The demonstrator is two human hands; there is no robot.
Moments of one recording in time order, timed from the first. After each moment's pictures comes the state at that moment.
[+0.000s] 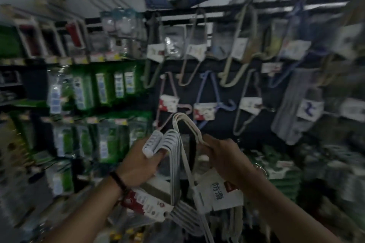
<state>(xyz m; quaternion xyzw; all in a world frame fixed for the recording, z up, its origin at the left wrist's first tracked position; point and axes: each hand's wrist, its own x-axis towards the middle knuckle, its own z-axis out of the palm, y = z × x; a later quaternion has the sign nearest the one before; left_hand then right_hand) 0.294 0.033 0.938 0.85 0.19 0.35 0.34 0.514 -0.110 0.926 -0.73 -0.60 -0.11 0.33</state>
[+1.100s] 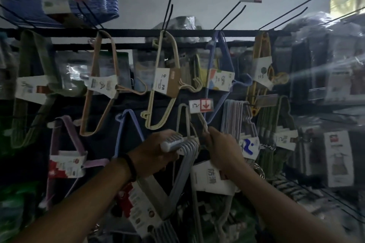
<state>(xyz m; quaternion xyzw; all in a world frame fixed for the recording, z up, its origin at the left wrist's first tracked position) 0.706 0.091 1.052 0.93 -0.12 0.22 0.28 0.874 -0.099 1.005 -0.82 -0.36 -0.30 0.33</state>
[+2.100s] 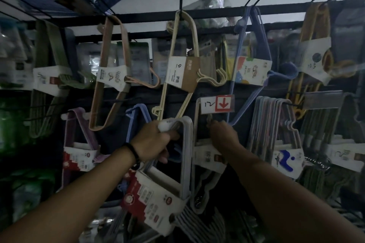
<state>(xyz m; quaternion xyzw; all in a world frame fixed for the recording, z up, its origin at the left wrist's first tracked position) 0.776 0.130 1.063 0.87 0.09 0.24 0.42 1.009 0.019 1.022 -0.90 -0.35 -0.20 0.19</state>
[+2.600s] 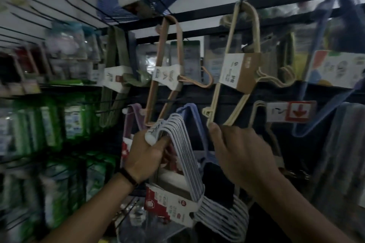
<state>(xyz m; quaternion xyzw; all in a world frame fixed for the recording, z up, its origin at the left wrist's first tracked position) 0.674 0.161 1.033 0.77 0.15 0.54 0.32 0.830 -0.007 1.061 -0.75 -0.54 -0.28 0.27</state>
